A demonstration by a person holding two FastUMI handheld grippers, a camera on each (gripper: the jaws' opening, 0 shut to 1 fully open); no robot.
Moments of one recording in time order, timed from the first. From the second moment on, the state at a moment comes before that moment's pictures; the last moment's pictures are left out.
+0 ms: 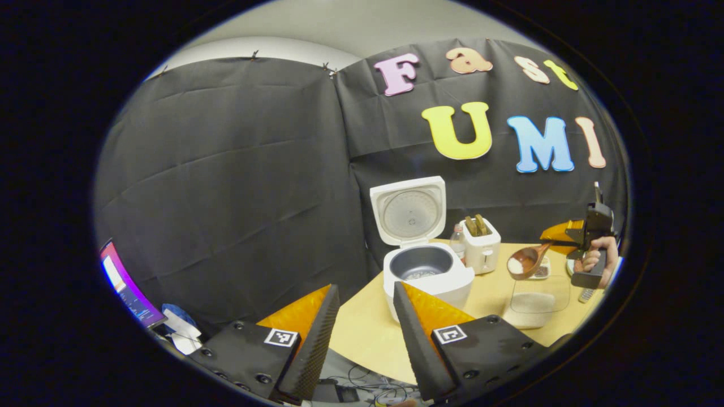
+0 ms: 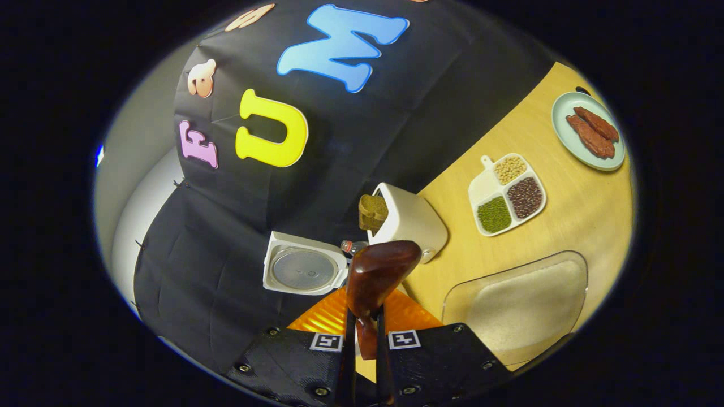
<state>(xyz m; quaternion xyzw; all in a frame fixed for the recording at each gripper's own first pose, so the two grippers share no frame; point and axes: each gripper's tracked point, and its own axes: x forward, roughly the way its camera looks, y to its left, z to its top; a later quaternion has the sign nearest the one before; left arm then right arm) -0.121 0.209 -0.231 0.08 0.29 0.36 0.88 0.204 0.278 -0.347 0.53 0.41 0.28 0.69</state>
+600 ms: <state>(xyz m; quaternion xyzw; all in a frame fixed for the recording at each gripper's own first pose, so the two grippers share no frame) -0.169 0.246 -0.224 0.07 0.28 0.42 0.86 0.224 0.478 -0.302 0.42 0.39 0.38 0.72</state>
